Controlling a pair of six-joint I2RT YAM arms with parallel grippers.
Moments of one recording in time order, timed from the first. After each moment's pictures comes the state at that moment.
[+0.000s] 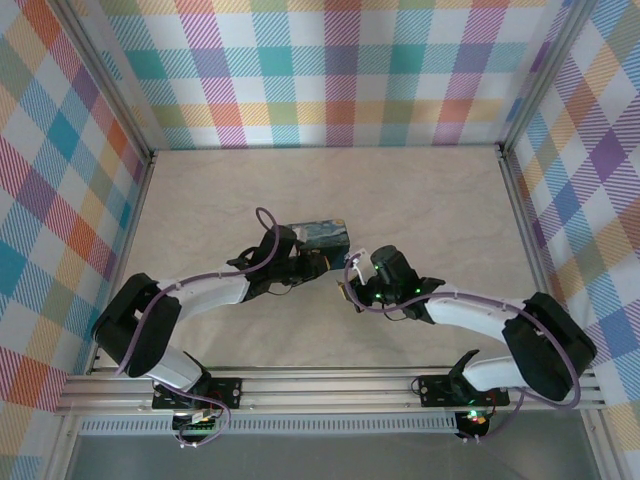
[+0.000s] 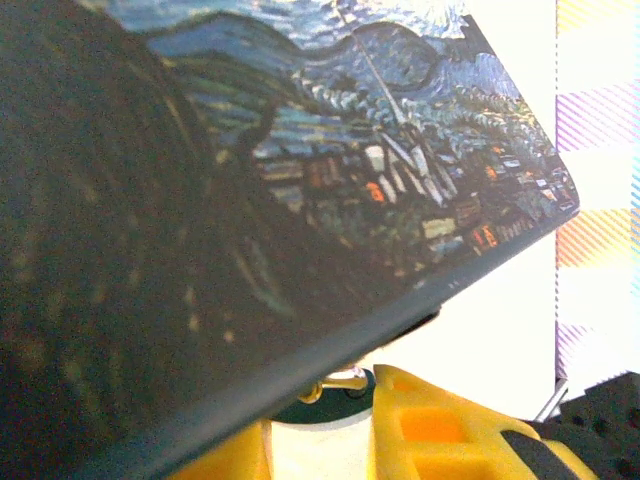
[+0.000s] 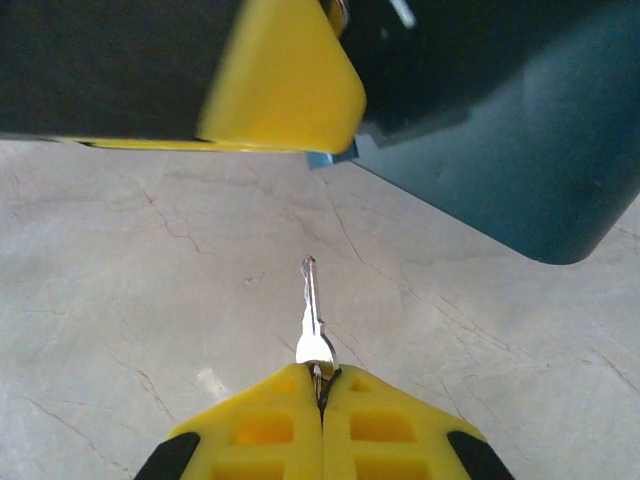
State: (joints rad) left arm -0.67 1.50 0.75 0.06 0.30 -0.93; right arm 0.75 1.34 0.54 0.08 -0.27 0.18
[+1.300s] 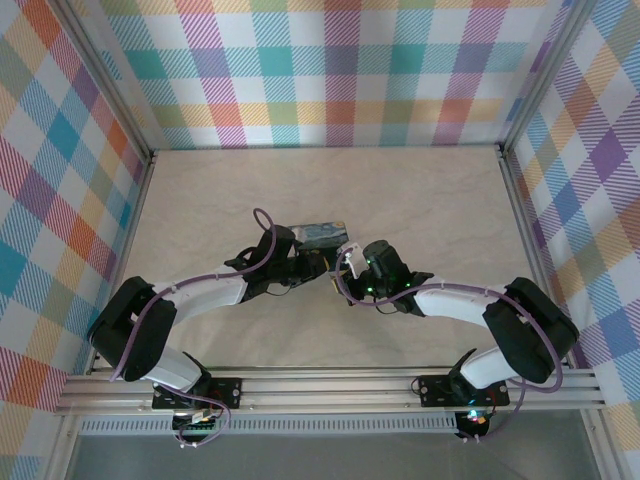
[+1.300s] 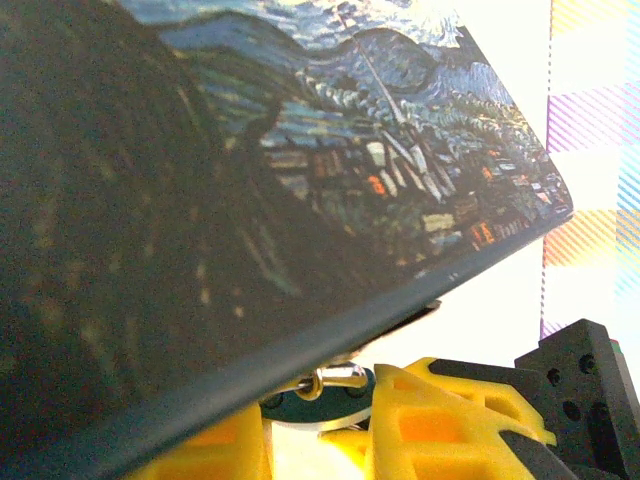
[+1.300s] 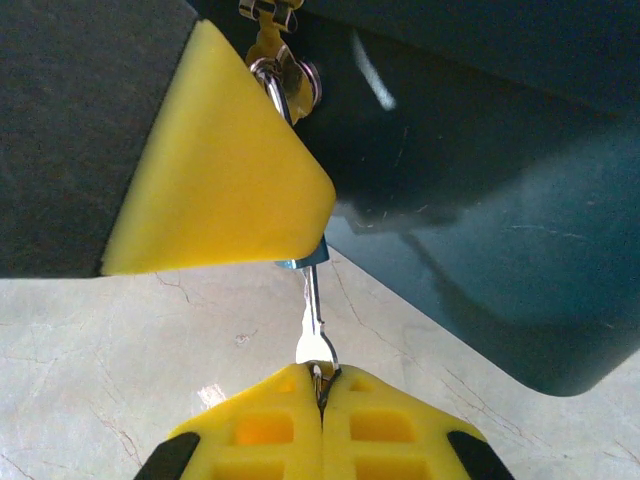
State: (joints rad) left arm -0.67 1.48 0.75 0.04 0.31 -0.96; right arm 0.75 1.44 0.60 0.17 -0.28 0.18
